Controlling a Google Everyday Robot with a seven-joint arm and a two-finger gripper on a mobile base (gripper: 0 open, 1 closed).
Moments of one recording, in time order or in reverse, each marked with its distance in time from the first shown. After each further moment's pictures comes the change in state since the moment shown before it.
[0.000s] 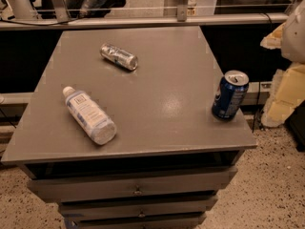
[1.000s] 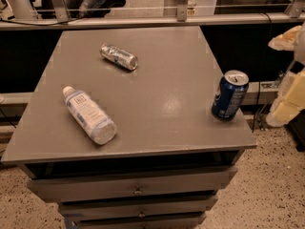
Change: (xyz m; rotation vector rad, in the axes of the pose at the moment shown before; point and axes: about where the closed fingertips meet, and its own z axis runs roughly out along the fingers) arm 0.014 -0.009 0.006 0.028 -0.110 0.031
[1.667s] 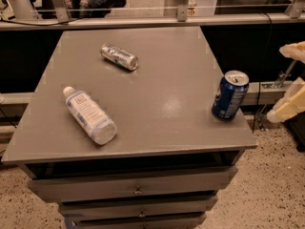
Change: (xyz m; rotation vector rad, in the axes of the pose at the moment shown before) arm 0.034 -0.031 0.028 0.054 -0.276 0.110
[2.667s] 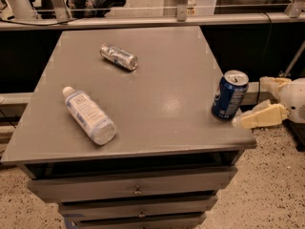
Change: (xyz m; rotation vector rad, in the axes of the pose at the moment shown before) arm 0.021 0.005 0.078 0.015 -0.346 0.323
